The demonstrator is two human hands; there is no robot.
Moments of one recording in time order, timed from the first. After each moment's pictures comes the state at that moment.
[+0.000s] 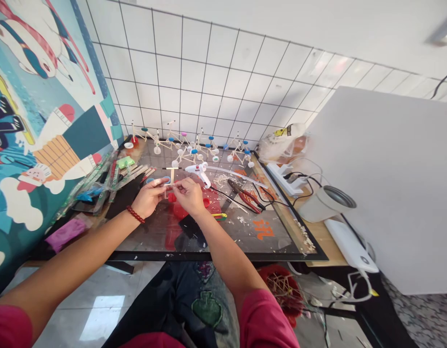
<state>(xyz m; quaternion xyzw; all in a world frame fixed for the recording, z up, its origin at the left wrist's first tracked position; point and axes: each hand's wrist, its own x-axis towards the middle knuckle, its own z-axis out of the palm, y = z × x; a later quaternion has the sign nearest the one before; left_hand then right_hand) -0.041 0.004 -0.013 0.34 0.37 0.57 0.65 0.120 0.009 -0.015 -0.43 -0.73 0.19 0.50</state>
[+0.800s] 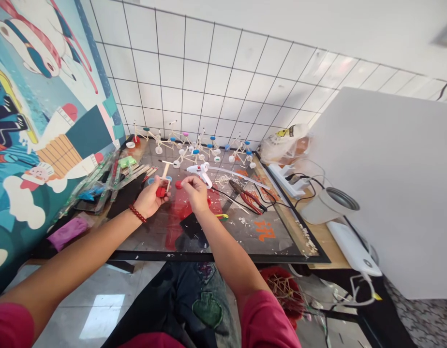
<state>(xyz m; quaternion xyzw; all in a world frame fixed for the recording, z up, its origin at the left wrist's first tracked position) -0.038 0.003 -0.010 0.28 0.37 0.57 0.68 0.120 0.011 -0.011 -0.40 -0.54 0.41 0.62</state>
